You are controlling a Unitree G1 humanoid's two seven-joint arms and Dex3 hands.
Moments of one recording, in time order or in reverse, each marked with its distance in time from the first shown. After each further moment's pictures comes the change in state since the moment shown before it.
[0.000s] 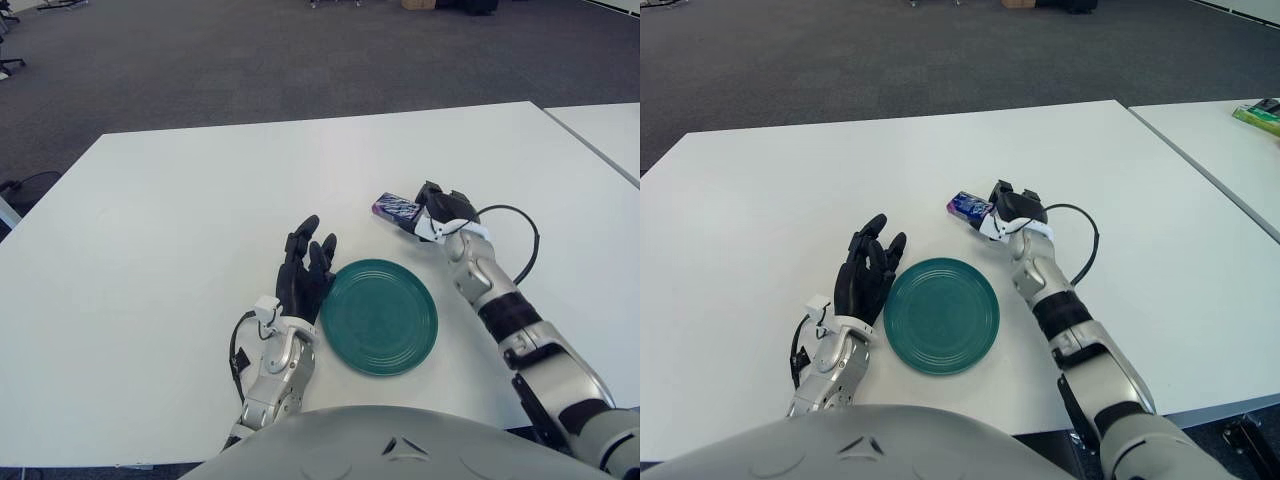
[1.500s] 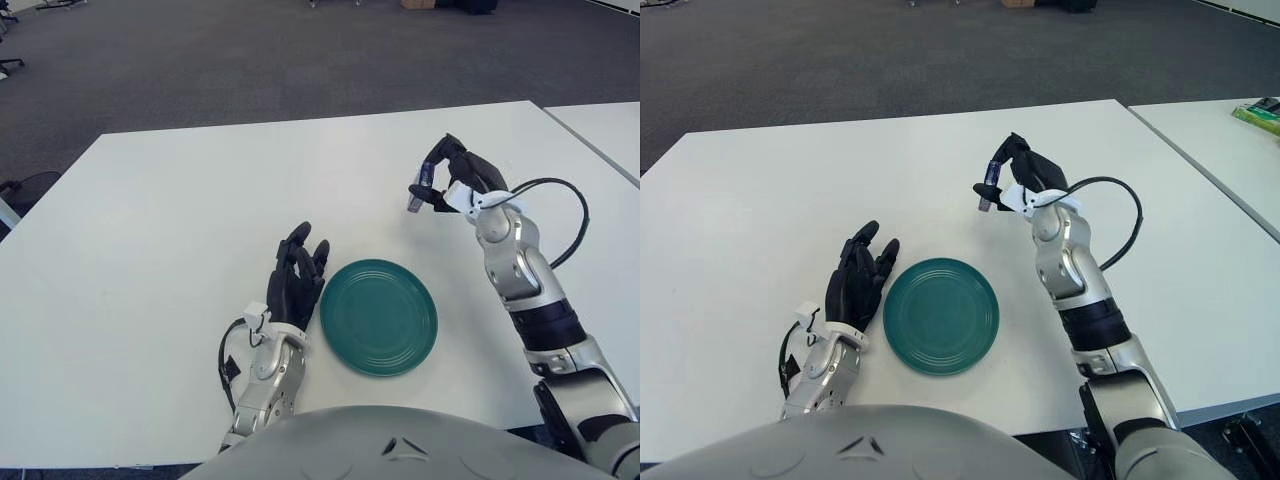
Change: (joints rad) left arm 0.034 -0.003 0.063 0.002 -0.024 0.018 -0.062; right arm 0.144 -0.075 -0.151 -0.607 0.077 0.054 0.165
